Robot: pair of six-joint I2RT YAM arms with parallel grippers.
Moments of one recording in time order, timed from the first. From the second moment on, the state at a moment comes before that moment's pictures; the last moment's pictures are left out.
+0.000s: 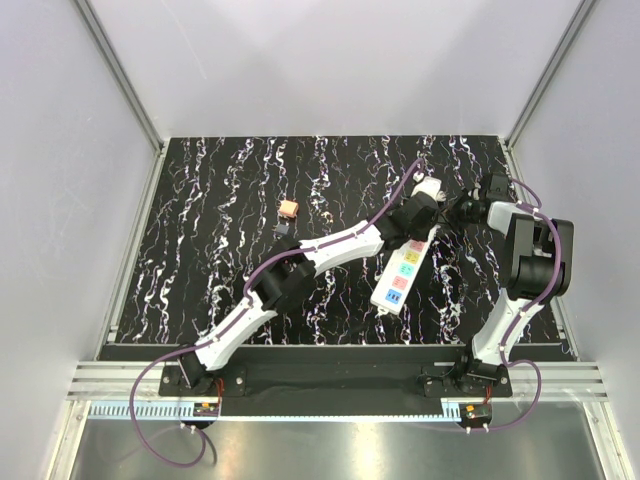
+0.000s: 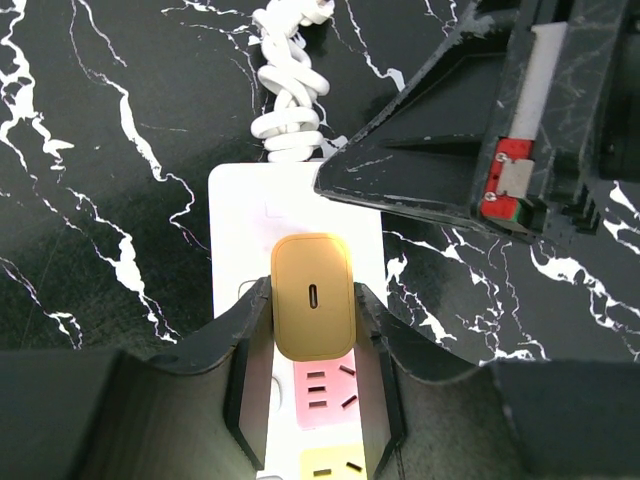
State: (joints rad) left arm -1.00 2.52 2.21 -0.28 -0.27 -0.42; right arm -0.18 1.90 1.13 -0.18 -0.50 0.66
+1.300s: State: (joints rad) left arm -1.06 2.07 1.76 -0.29 -0.47 -0.17; right arm -0.17 1.90 1.15 -0.22 -0.47 0.64
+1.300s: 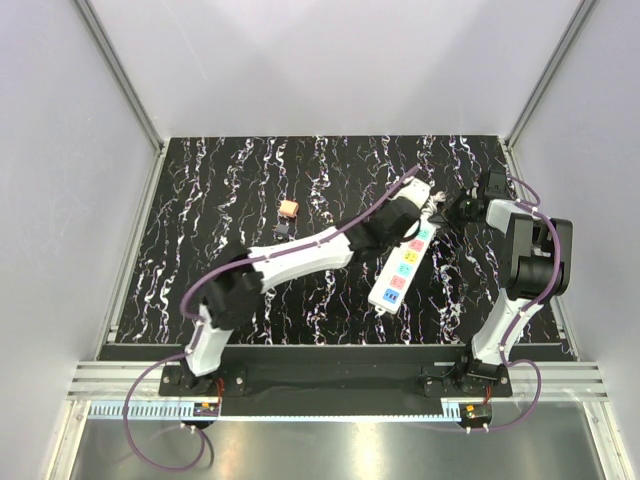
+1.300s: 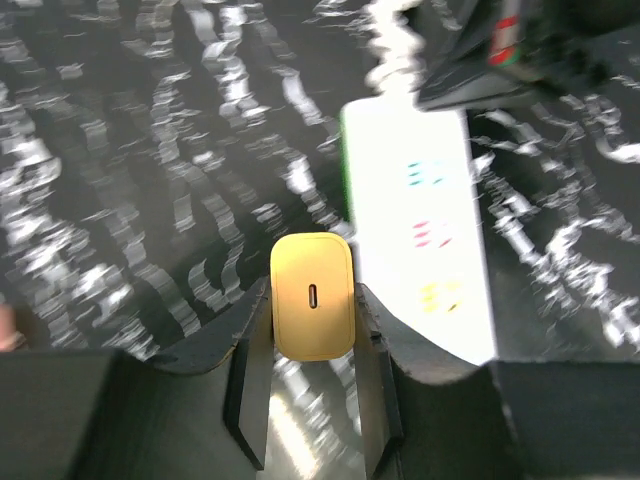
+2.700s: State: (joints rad) left arm -1.09 1.40 0.84 -0.70 -0.85 -0.60; right arm -0.14 1.90 1.17 -0.23 -0.42 0.63
